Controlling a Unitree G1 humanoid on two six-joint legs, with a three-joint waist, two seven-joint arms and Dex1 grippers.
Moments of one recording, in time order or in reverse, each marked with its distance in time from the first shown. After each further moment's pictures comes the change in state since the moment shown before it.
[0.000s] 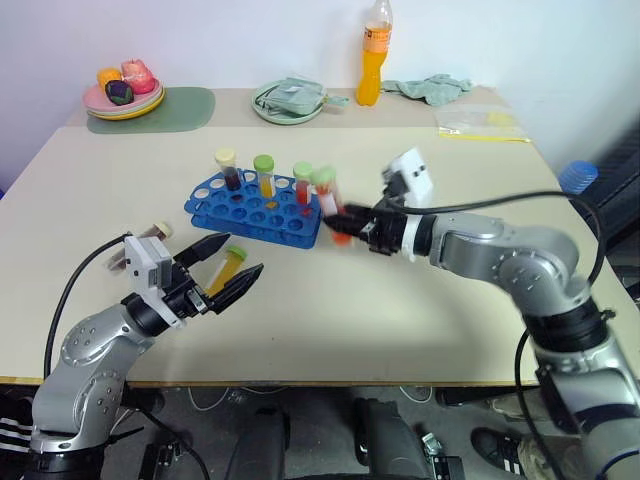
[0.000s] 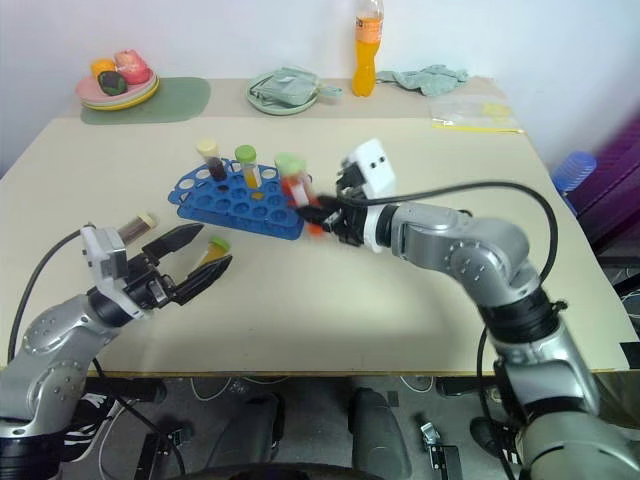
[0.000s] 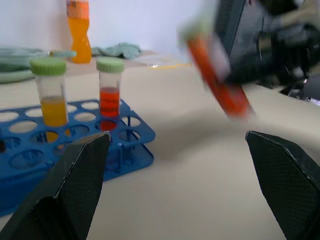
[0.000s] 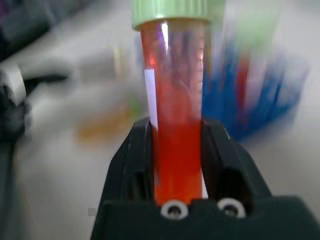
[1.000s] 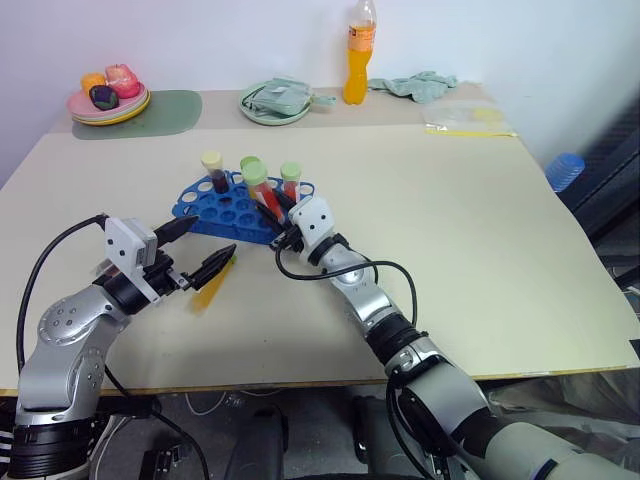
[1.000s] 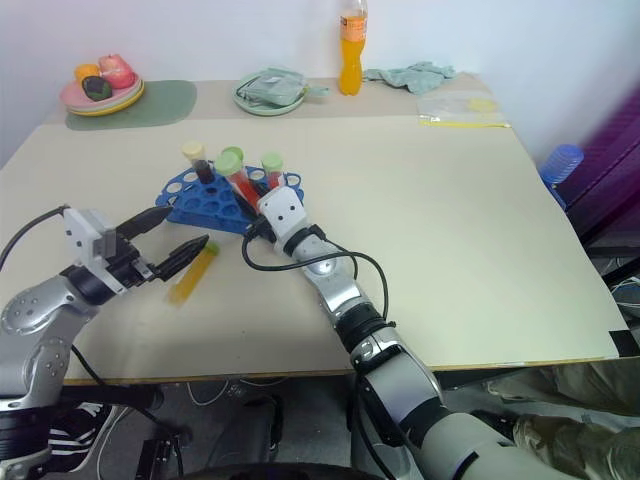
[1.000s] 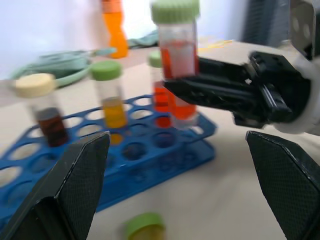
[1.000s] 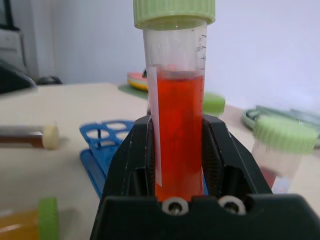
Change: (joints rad) left arm -0.072 0.059 0.047 0.157 0.149 -0.085 0.022; right arm -0.088 0.690 0.069 1.033 -0.951 -1.149 -0.055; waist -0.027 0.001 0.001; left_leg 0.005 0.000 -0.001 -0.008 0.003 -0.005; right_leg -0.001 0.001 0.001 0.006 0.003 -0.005
